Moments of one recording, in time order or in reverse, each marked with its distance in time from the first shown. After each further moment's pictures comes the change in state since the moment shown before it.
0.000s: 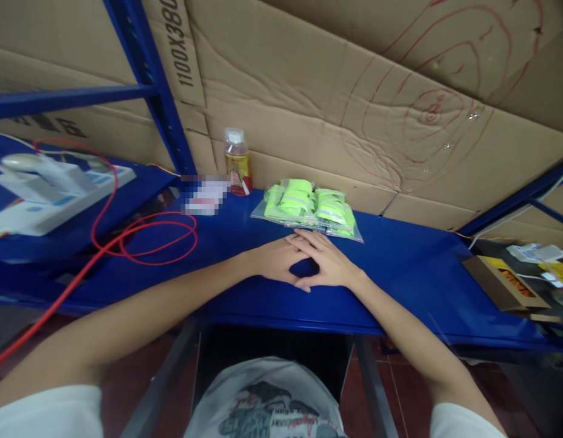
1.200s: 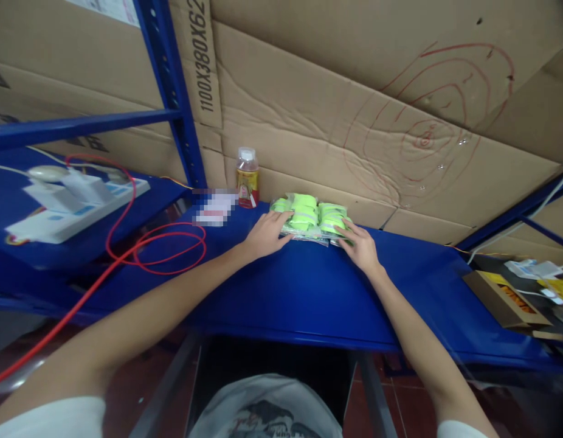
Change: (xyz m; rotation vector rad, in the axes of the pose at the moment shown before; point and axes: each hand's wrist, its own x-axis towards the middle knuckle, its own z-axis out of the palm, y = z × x) left_hand -0.015 -0.050 -0.040 0.403 0.266 -0.592; right_hand -0.031 0.087 -0.027 -0.235 0.388 0.370
